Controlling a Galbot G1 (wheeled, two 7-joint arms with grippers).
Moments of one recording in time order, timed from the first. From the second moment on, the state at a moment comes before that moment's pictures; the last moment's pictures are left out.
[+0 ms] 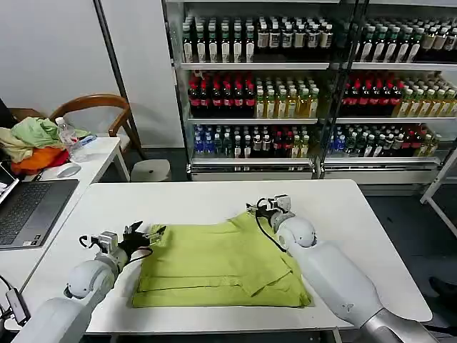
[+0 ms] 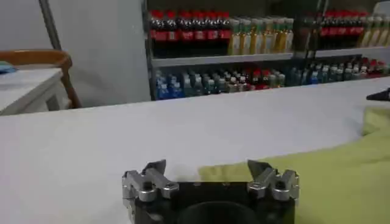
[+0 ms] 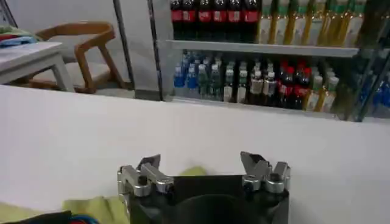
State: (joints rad) left arm 0.93 -0.89 -0.22 -1.51 -0.67 0.32 0.05; right arm -0.46 1.21 -0.21 1.24 0.78 -0.44 0.22
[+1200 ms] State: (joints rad) left arm 0.91 -0.92 -0.18 -1.44 -0.66 0.31 0.09; right arm -0.48 1.24 -0.21 1.21 0.81 -0.42 0.23
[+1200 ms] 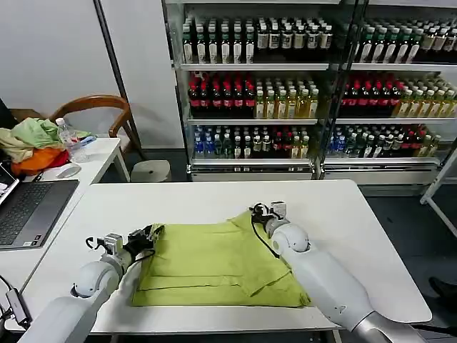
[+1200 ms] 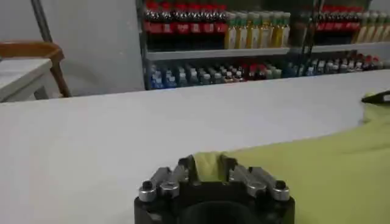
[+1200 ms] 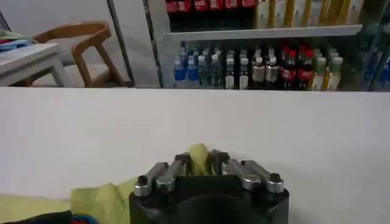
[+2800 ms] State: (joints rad) left arm 1.26 -0.86 -0.38 -1.79 -0.68 0.20 0.08; right arm -0.98 0.93 0.05 1.95 0.83 -0.45 0.31
